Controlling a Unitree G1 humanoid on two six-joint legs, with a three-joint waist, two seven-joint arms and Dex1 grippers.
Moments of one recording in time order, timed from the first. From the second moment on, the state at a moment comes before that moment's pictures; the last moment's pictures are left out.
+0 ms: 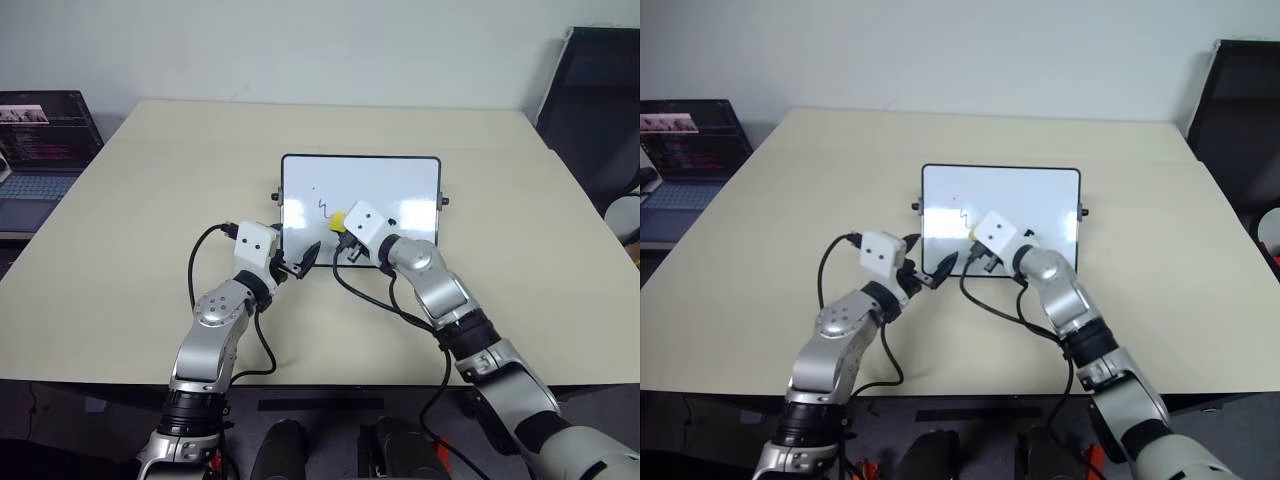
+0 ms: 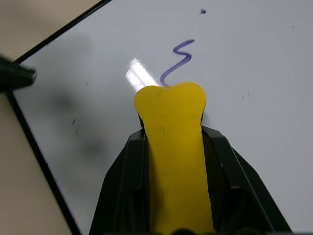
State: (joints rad) left arm -0.28 0.26 0.00 -0.11 -0.15 0.30 -0.40; right arm -0.70 -0.15 0.32 0.28 -0.26 0.35 0.46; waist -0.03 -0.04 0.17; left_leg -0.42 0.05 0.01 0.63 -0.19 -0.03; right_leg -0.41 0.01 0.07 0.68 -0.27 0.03
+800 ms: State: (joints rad) left arm -0.28 0.25 0.01 -0.11 -0.15 0.30 -0.38; right arm -1.09 0.02 0.31 0.79 -0.24 0.17 0.37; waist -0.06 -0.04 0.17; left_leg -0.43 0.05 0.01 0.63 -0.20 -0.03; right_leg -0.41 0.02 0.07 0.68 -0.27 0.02
